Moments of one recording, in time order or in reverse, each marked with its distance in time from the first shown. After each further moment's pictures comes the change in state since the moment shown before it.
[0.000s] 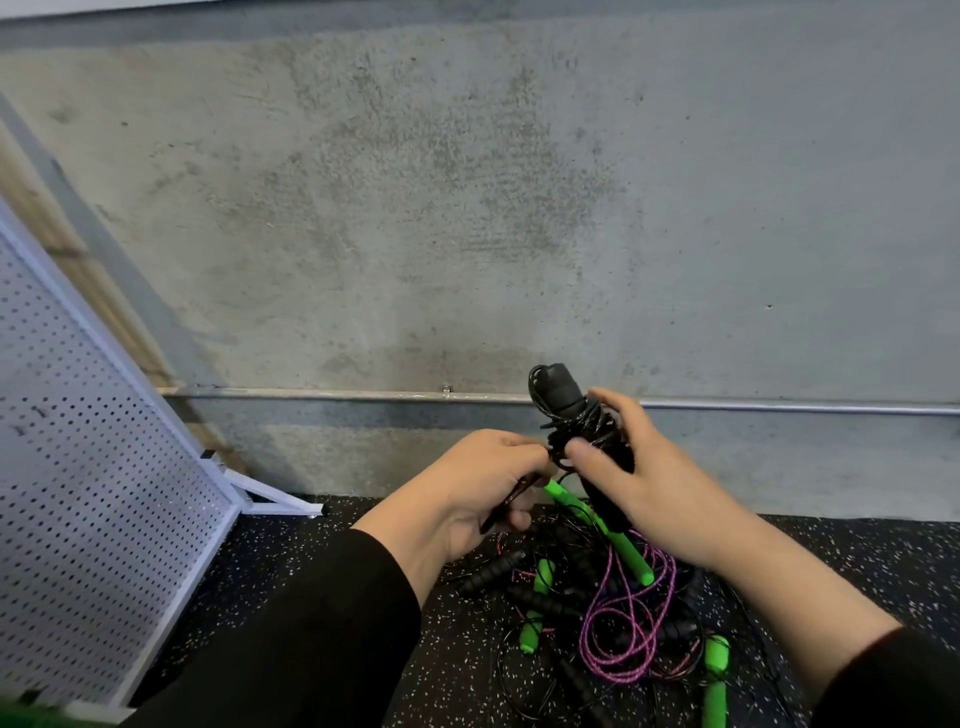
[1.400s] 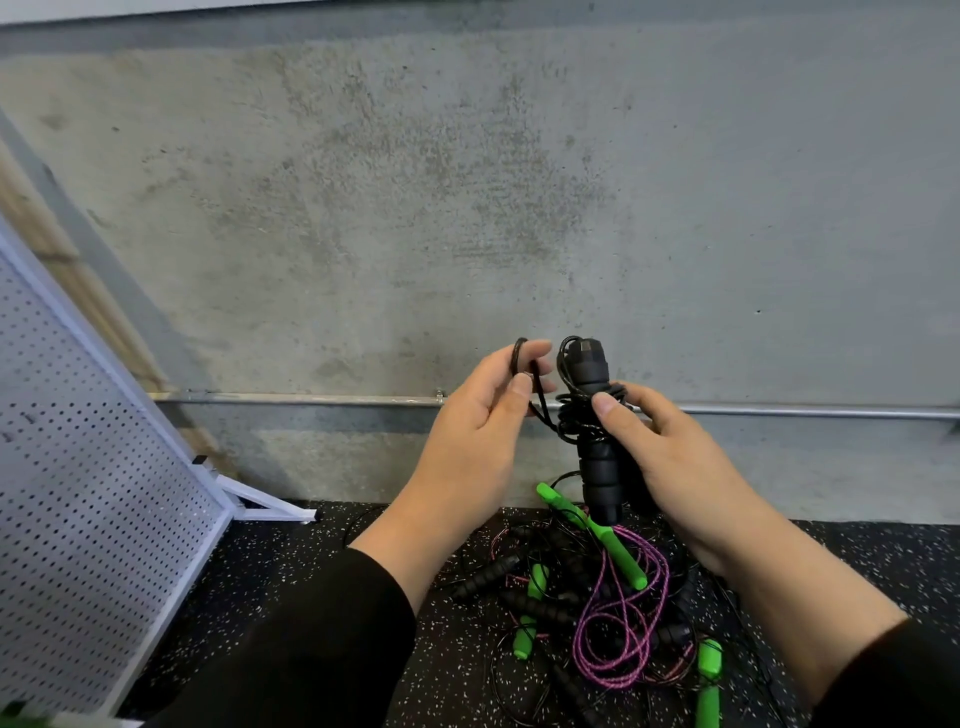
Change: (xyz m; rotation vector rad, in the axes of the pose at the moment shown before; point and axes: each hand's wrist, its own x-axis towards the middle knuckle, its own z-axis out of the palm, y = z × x) left_hand -0.023 0.021 0.013 0.189 0.236 0.764; right_hand 0.003 -0.005 -0.009 0.585 0.156 0.081
